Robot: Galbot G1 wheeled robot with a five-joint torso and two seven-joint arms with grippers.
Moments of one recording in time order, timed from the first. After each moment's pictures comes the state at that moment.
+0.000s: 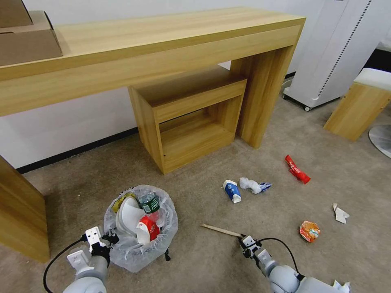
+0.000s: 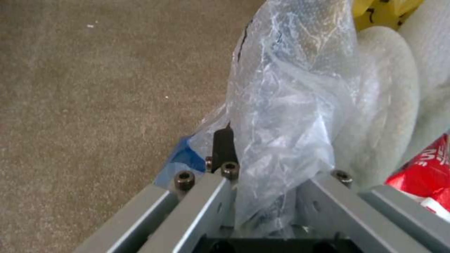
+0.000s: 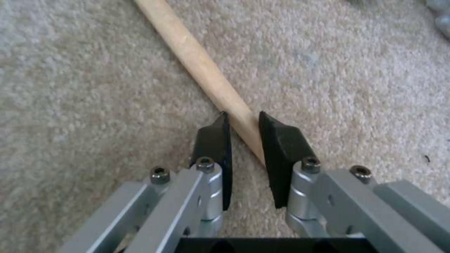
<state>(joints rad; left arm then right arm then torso) 1.64 -1.34 -0.63 -1.99 -0.60 0.25 -0.27 -0.94 0.88 -0.51 1.21 0.45 0.08 0.26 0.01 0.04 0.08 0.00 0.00</state>
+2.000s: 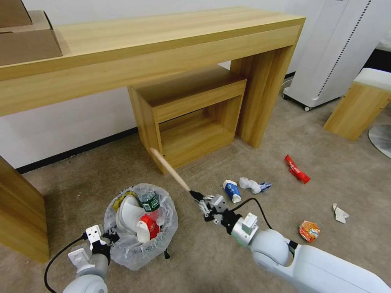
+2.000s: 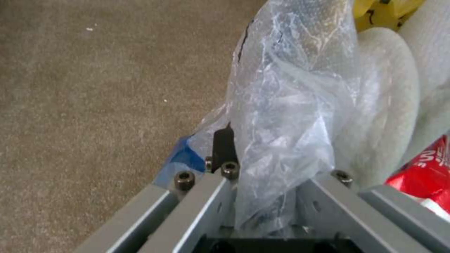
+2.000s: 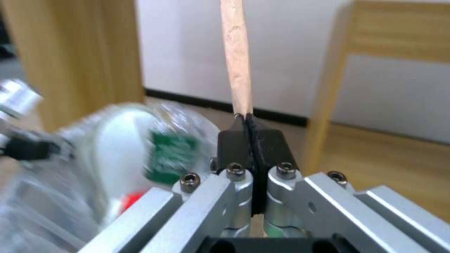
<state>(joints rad) 1.63 -1.34 -0.62 -1.99 -0.59 0.25 -0.28 -0.71 0.77 -0.59 1.87 0.58 0.25 0.06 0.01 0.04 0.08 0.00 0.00</state>
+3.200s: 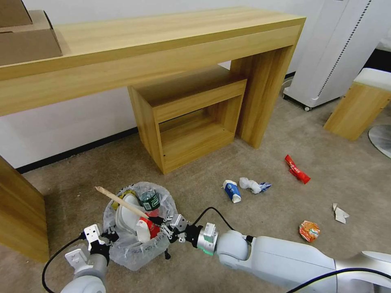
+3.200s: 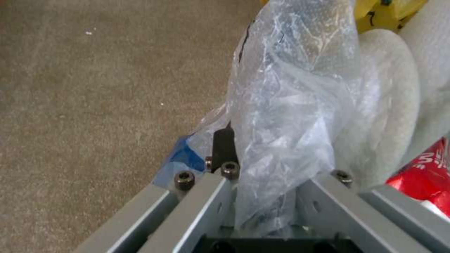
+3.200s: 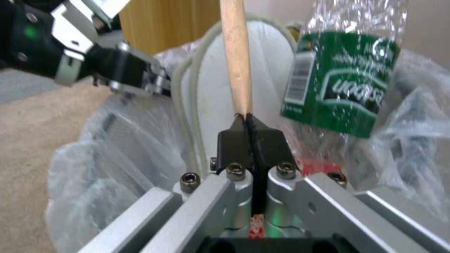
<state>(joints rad) 1.65 -1.35 -0.63 -2.03 -0.61 0.26 -0.29 -0.47 0.99 -0.97 1.59 0.64 0.32 0.00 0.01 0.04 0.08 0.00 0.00</state>
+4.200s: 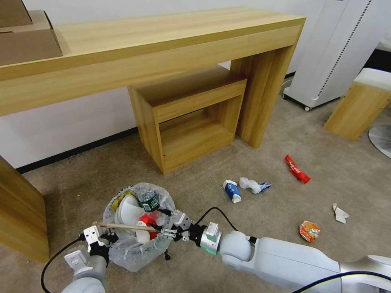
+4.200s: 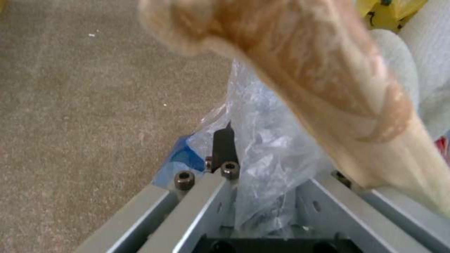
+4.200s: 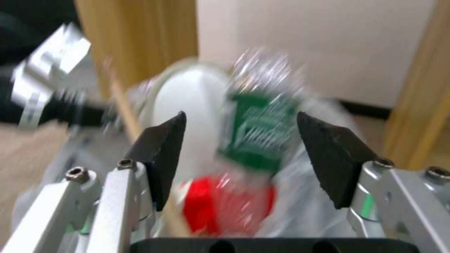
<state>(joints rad) 1.66 -1.34 -0.64 -2.04 -0.60 0.26 -0.28 -0.52 0.93 -0.83 1.68 0.66 0.29 0.01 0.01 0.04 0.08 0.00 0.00</state>
